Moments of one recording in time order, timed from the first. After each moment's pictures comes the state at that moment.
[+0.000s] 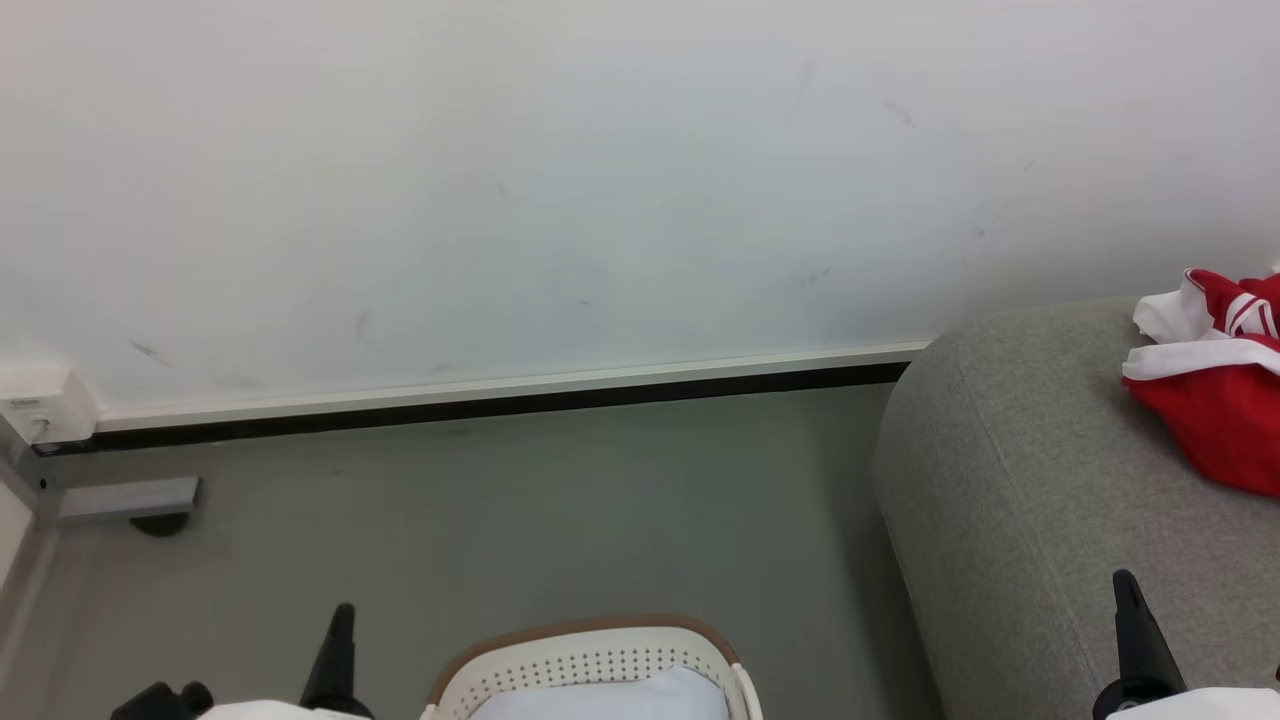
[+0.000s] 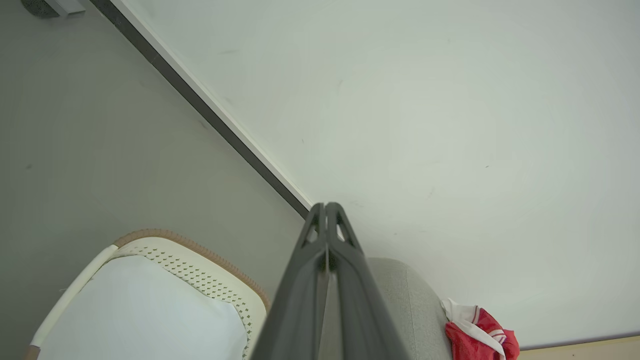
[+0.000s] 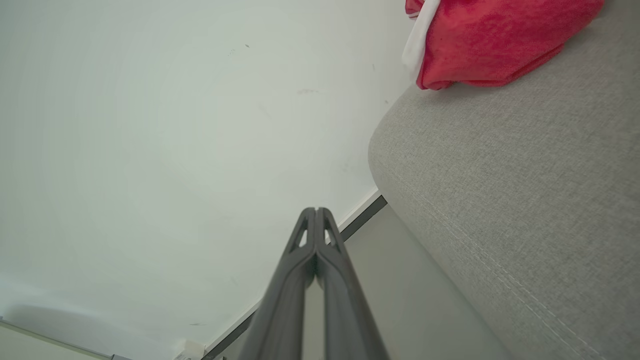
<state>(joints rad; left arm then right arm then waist) -0.04 0.07 0.00 0.28 -1.03 -0.04 -0.05 -0.06 -0.07 -0.04 0.29 0.96 0.13 -0.05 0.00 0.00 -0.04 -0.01</state>
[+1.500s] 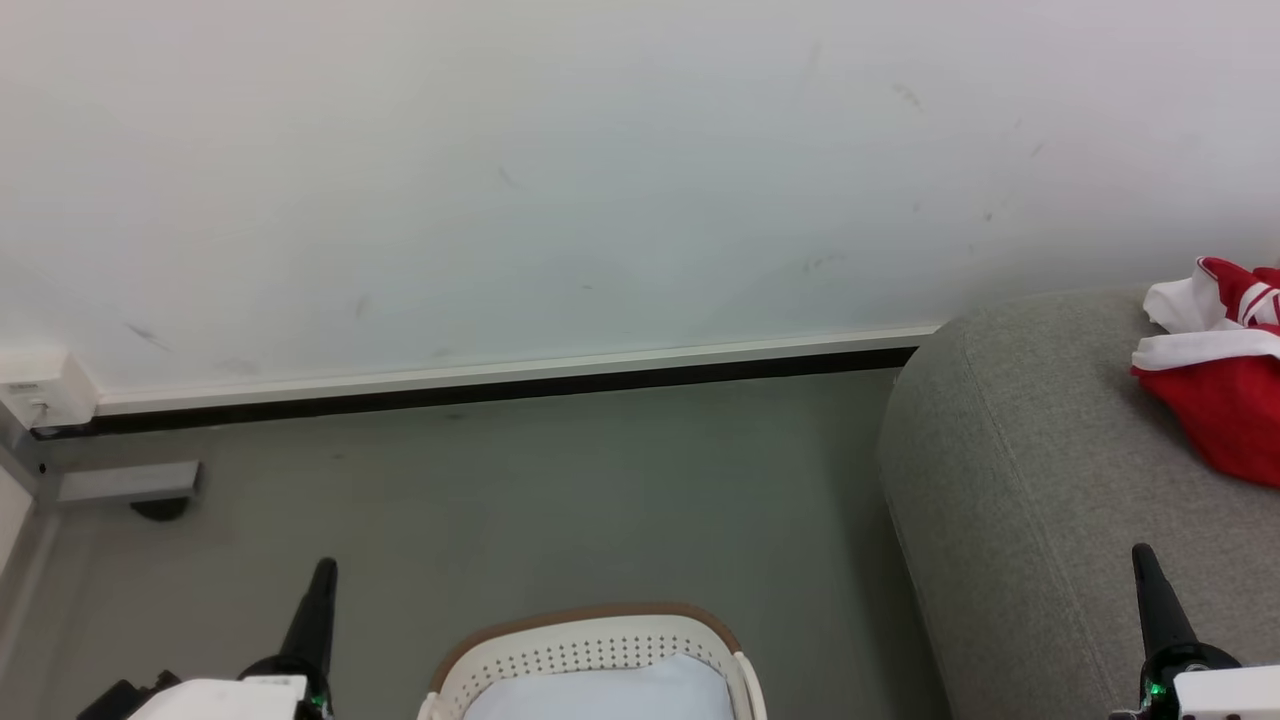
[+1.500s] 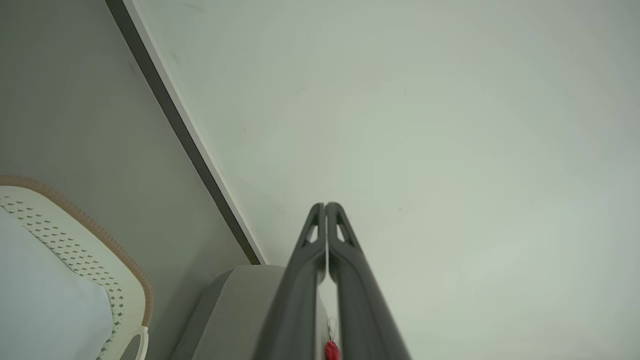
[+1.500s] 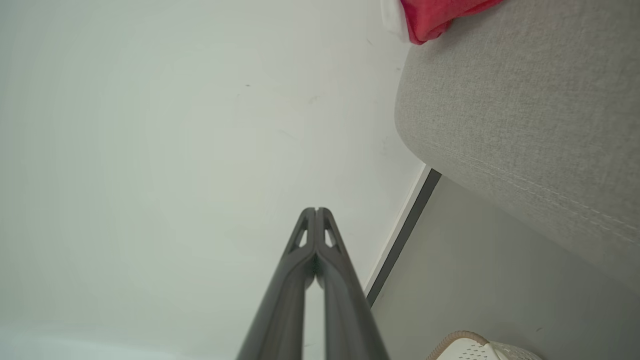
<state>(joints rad) -0.08 0.06 0.08 0.26 -1.42 -0.10 0.06 -0.09 -0.06 -0.09 0.26 1.40 0.13 0.06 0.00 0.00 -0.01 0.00</state>
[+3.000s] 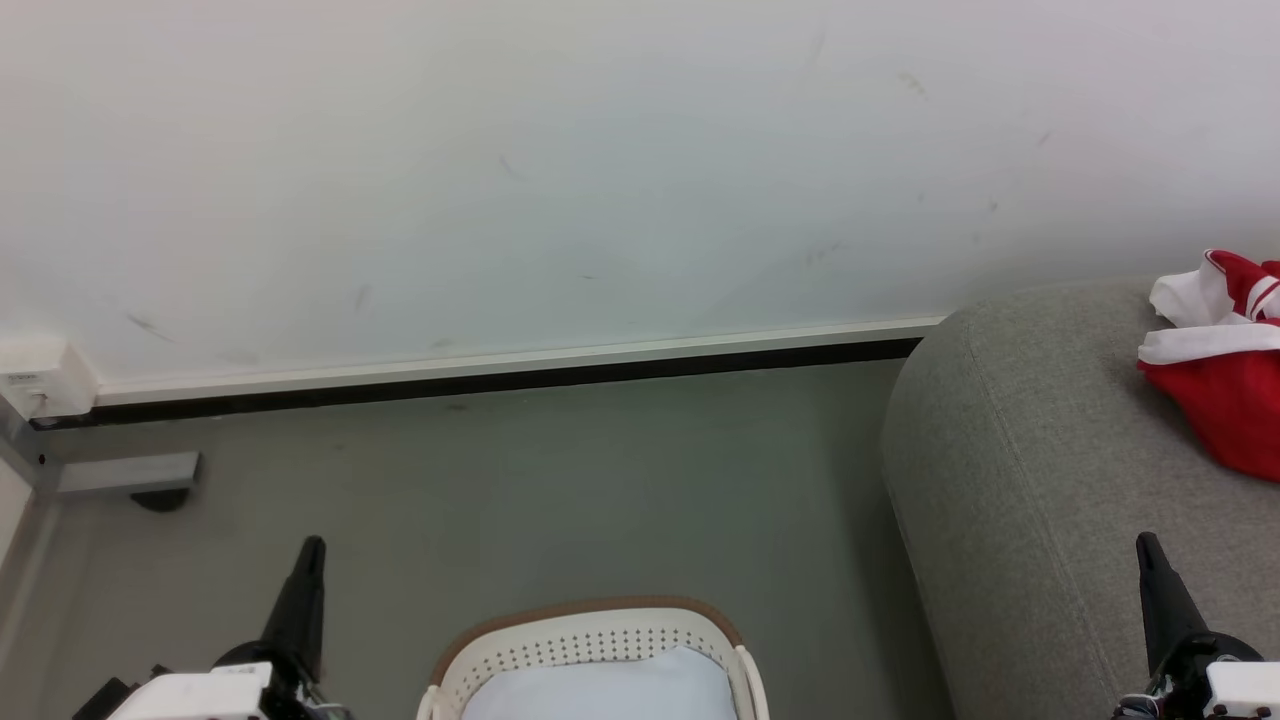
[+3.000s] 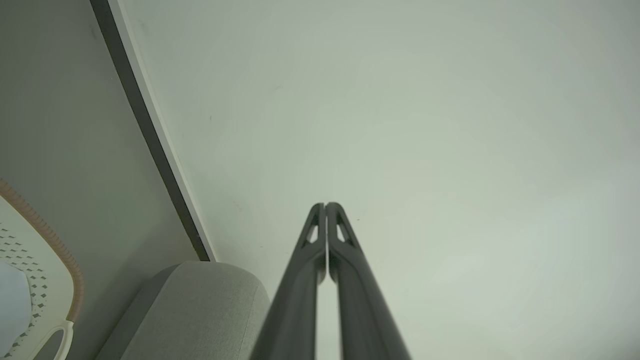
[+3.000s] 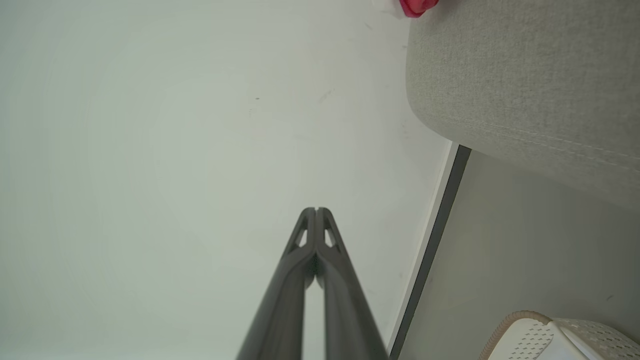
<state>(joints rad) -0.10 0.05 0.11 0.25 -1.61 -0.13 0.11 -0.10 -0.05 -0.11 0.25 1.61 0.13 0.11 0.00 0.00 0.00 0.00</state>
